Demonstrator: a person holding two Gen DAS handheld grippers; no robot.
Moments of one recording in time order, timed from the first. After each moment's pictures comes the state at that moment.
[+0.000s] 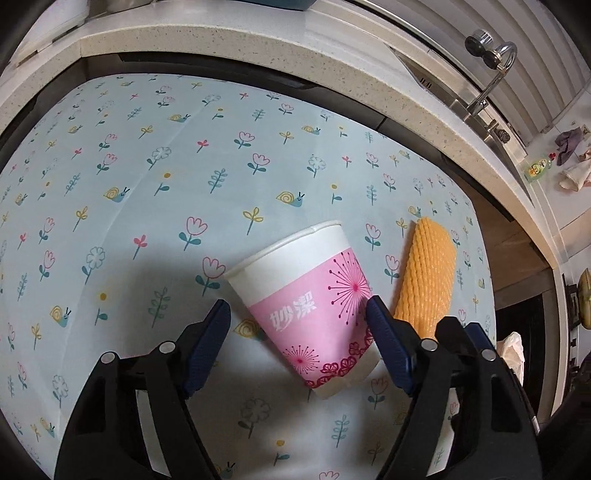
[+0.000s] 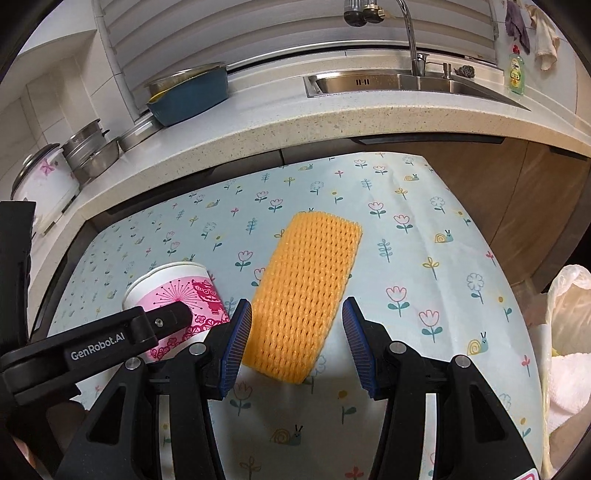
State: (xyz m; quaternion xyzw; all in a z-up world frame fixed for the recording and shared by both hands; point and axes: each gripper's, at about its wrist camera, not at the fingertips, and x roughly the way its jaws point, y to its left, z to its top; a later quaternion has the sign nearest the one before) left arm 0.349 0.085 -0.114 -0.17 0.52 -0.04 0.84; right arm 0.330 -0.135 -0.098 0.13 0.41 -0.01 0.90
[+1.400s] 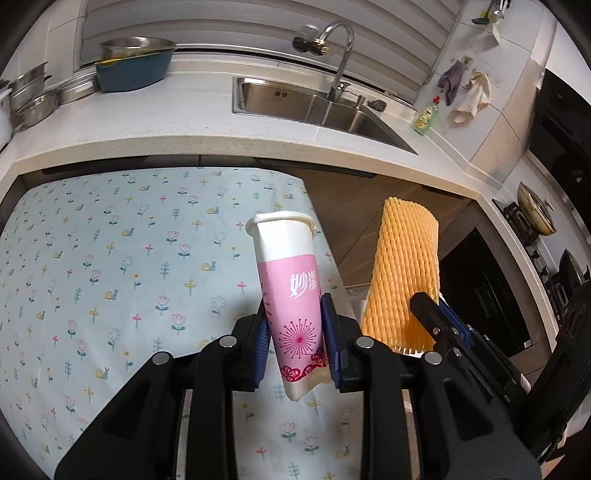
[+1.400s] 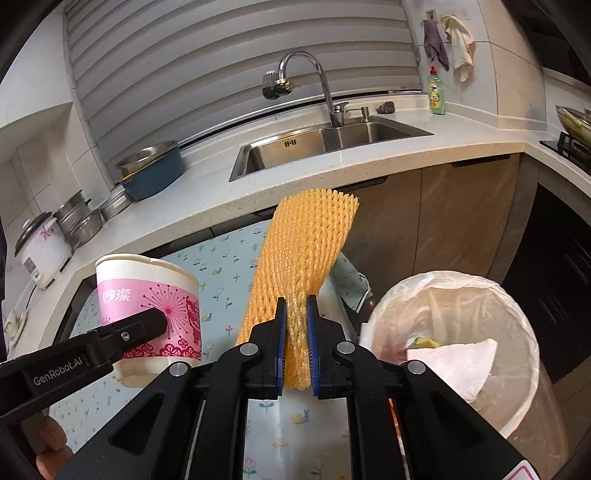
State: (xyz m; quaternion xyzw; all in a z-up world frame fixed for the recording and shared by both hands) left arm 0.237 -0.079 0.008 -0.06 0.43 -0.19 0.88; right arm 0.196 -0.264 -0.012 0.17 0.32 -0.09 0.93
